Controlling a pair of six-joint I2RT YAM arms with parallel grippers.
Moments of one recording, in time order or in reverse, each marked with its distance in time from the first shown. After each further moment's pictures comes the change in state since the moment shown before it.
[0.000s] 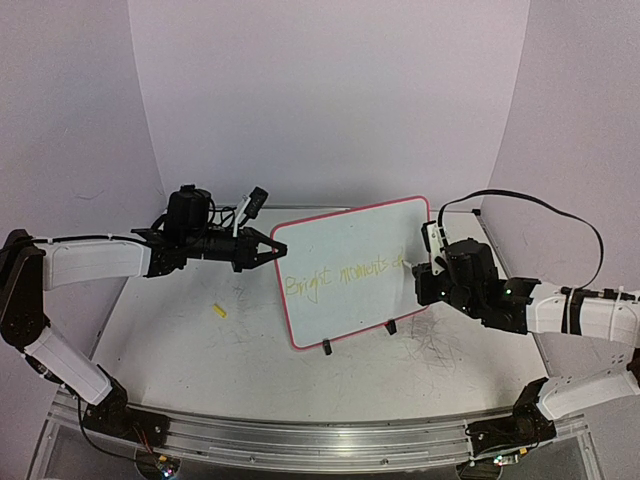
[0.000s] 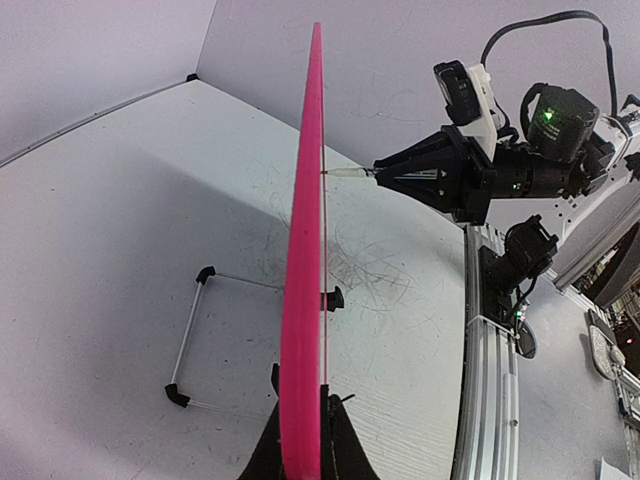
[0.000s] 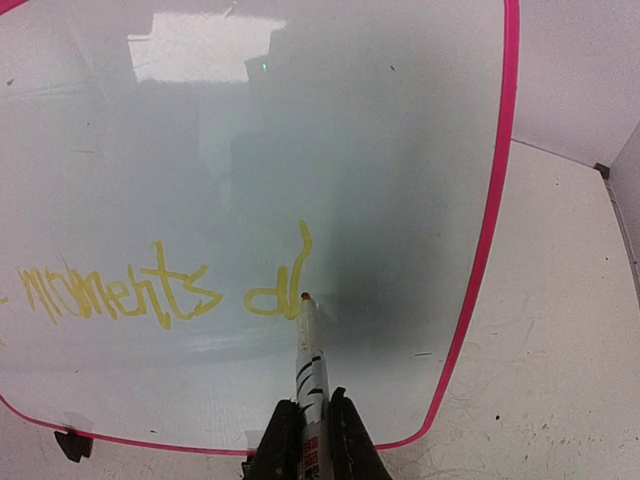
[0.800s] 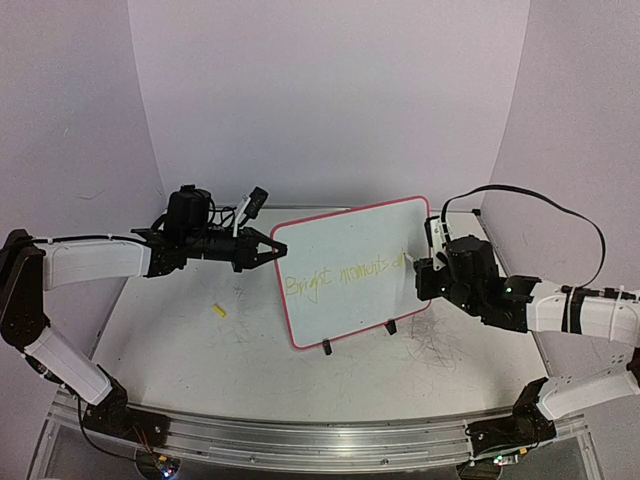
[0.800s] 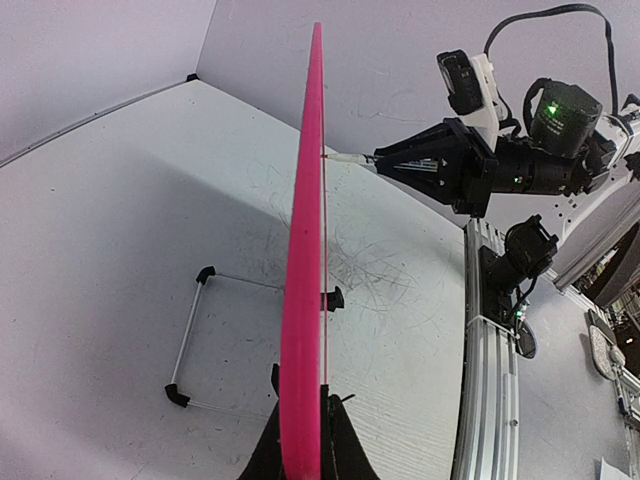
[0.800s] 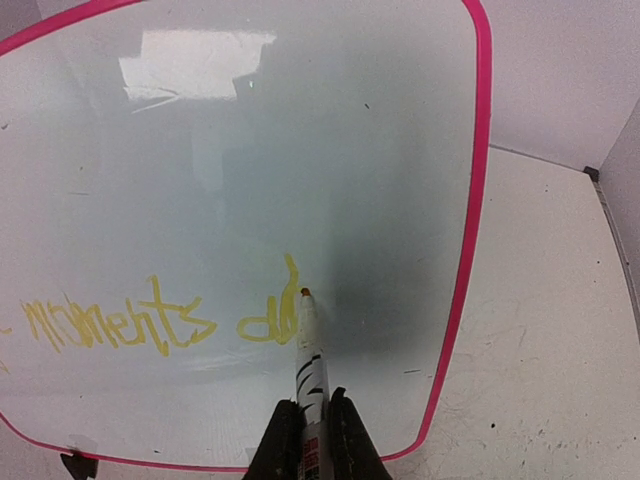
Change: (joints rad) left arm 0.000 0.000 0.000 0.000 -0.001 0.000; right arm 0.000 0.002 0.014 0.015 0.033 0.023
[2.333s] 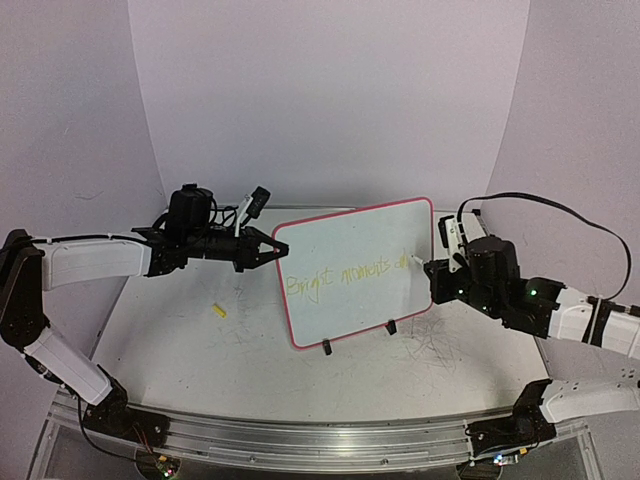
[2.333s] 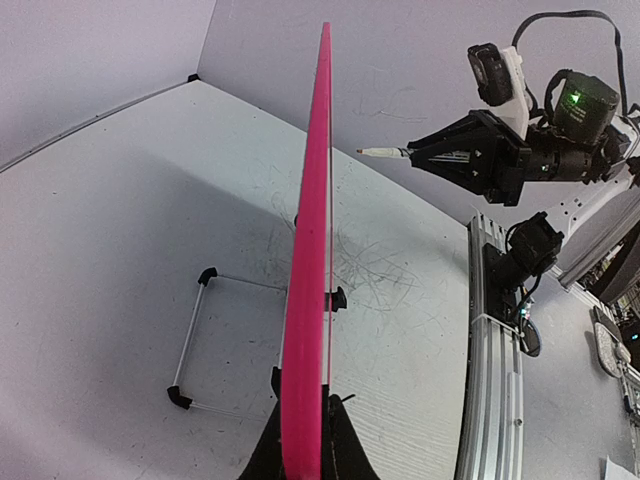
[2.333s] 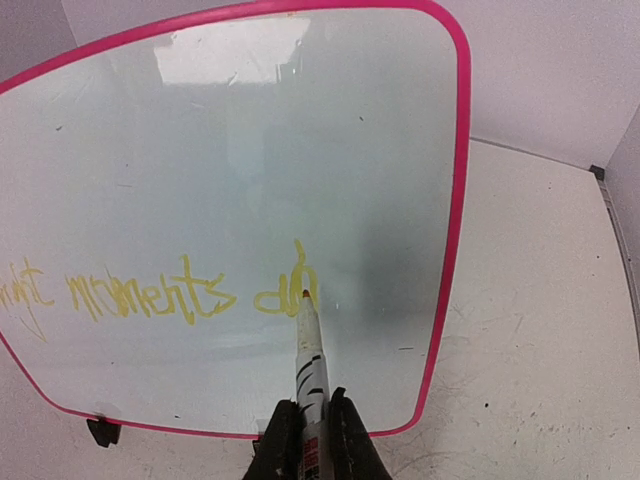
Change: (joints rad) left arm -0.009 -0.001 0.012 -0.019 -0.021 0.015; right arm -0.006 -0.167 -0.014 -0.141 -0.066 0.001
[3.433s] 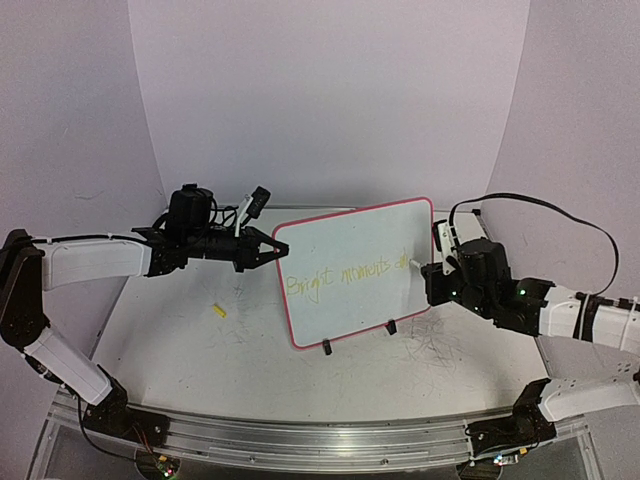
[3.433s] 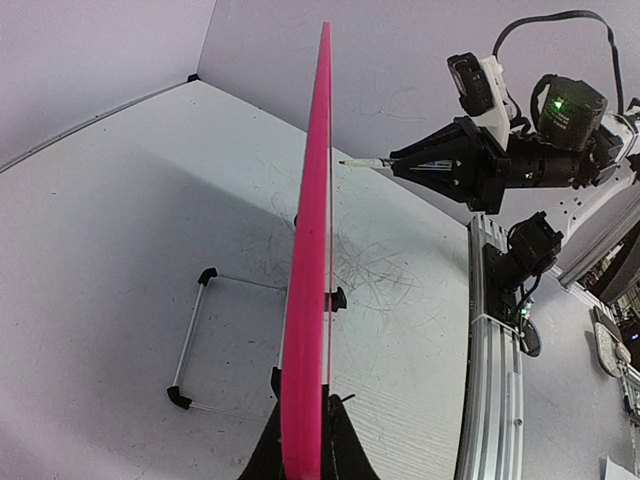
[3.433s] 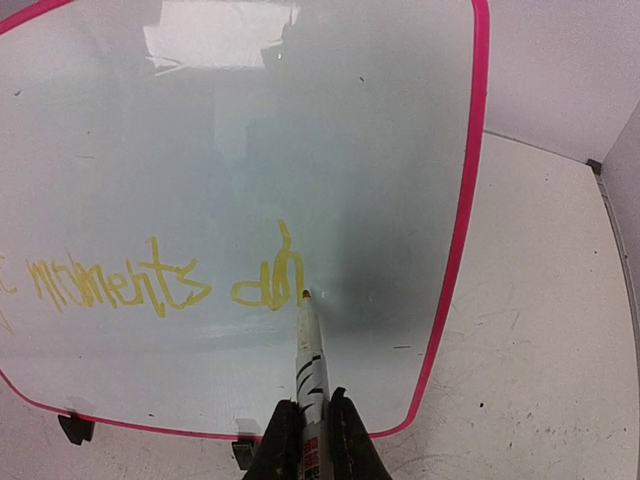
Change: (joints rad) left arm -0.001 0.000 0.000 0.000 0.000 0.000; right arm -0.017 0.070 -0.014 0.047 0.008 -0.028
